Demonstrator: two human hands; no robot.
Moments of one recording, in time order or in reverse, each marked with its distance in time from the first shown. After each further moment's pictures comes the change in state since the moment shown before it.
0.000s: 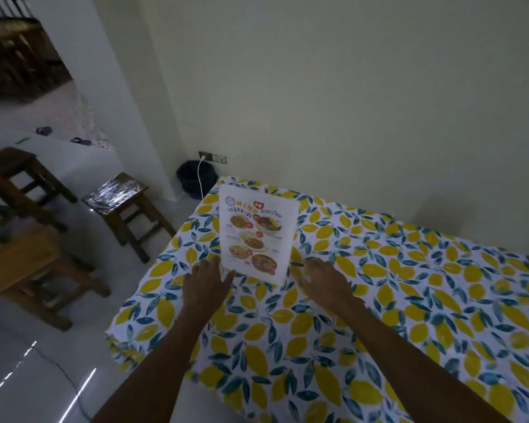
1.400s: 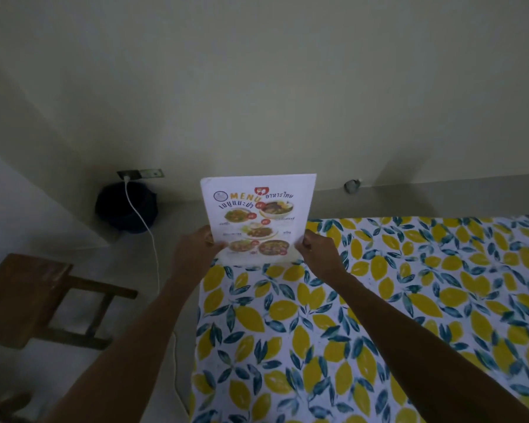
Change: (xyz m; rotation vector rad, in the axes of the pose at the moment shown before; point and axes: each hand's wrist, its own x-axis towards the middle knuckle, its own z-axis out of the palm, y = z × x) left_hand 0.471 -0.061 -0.022 -0.631 -0.312 0.378; right_hand 0.346 -0.101 -0.022 0.434 0.363 0.366
